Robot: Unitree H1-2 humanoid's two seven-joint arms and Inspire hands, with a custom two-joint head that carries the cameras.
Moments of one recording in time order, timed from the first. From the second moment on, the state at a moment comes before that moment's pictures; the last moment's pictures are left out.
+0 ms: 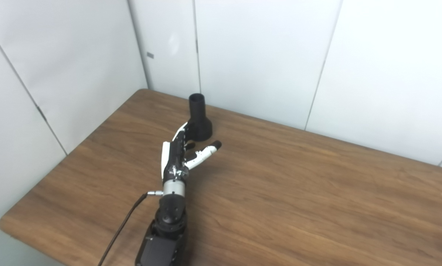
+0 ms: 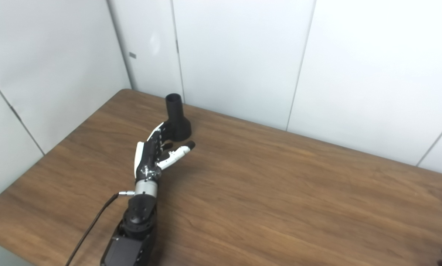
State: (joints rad) left arm -0.22 0.09 0.23 0.10 0.14 0.06 0.30; right arm 0.00 -0.17 -0.29 0.02 0.31 -0.05 0.01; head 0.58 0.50
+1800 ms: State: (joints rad) left arm -0.36 0.22 0.12 0.17 0.36 0.38 0.30; right arm -0.01 -0.18 -0.30 0.03 0.32 -0.05 0.01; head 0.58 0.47
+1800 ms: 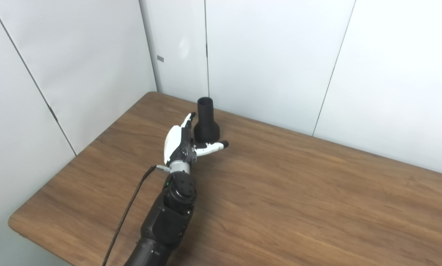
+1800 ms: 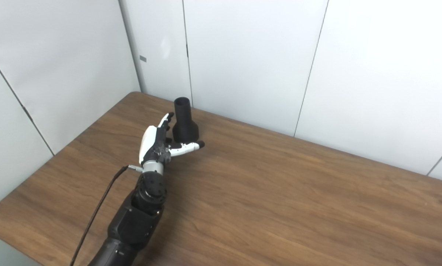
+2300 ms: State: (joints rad) left arm -0.41 0.32 0.03 0.24 0.45 0.44 0.22; right arm 0.00 -0.18 -0.30 0.02 0.34 -0.03 0.02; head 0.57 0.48
